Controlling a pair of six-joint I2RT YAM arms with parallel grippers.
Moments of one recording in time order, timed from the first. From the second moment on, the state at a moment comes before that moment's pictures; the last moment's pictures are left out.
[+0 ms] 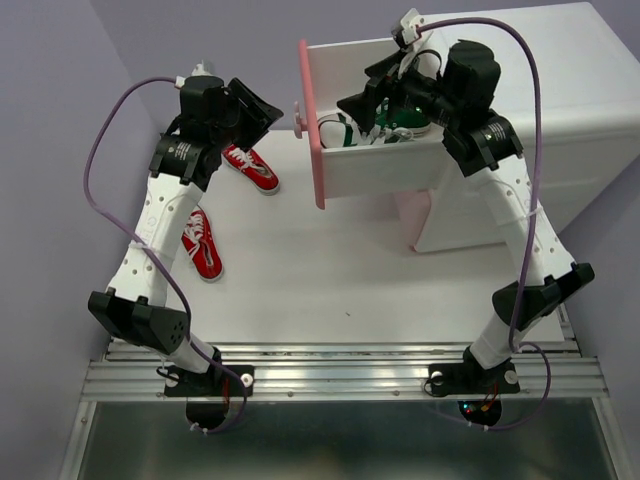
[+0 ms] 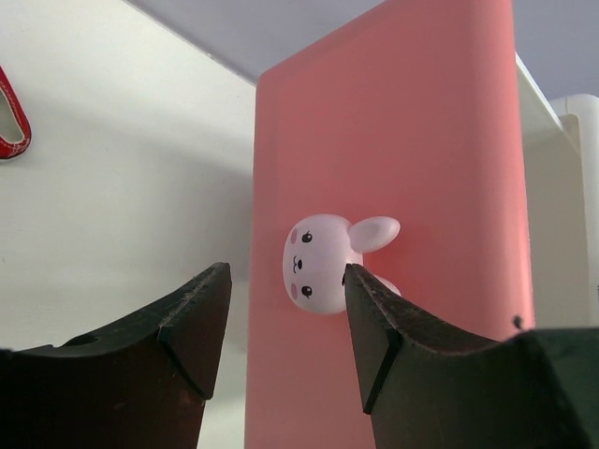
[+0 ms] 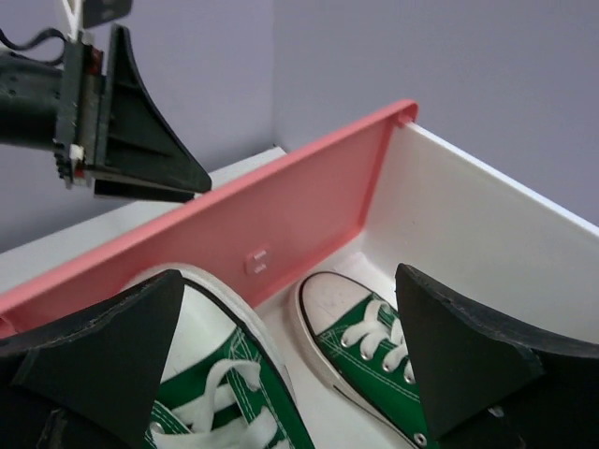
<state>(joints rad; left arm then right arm) -0.30 1.53 1.84 -0.67 0.06 -0.94 0.45 1.67 2.12 -0.42 -0.48 -0.11</state>
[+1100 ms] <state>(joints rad) -0.26 1.46 1.70 -0.69 0.06 -0.91 0.65 1.75 2.19 -0.93 0.13 -0.72</state>
